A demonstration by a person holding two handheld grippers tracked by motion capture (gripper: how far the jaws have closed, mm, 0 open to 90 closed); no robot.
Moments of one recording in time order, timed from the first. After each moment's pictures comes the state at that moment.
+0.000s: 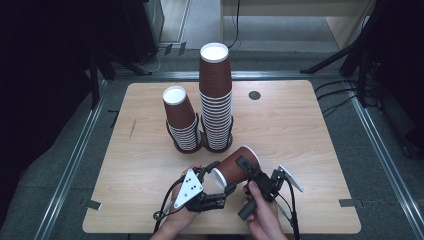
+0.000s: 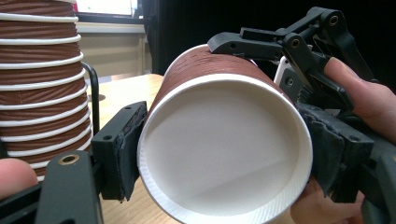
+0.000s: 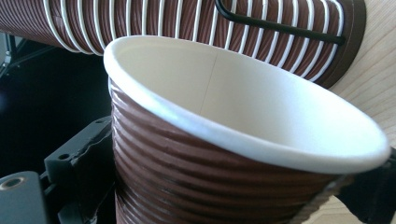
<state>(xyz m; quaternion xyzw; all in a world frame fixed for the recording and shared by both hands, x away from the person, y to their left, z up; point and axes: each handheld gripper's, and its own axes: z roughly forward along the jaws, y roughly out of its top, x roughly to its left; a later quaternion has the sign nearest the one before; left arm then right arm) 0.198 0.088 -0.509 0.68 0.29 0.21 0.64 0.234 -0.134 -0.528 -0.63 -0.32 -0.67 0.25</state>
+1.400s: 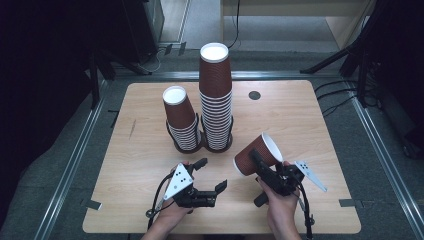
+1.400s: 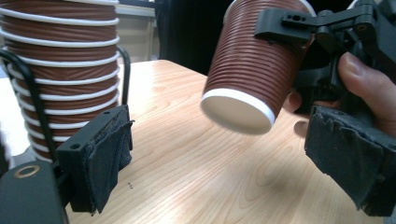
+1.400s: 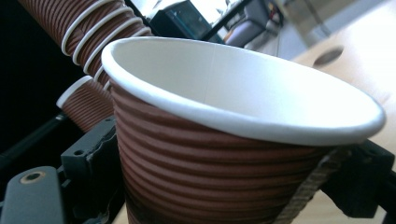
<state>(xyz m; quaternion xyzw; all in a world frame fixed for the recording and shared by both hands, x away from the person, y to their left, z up) 0.206 0.113 -0.505 0.68 0.33 0.18 0.63 0.239 -0.163 -0.499 -0.56 -0.45 -0.69 -0.11</state>
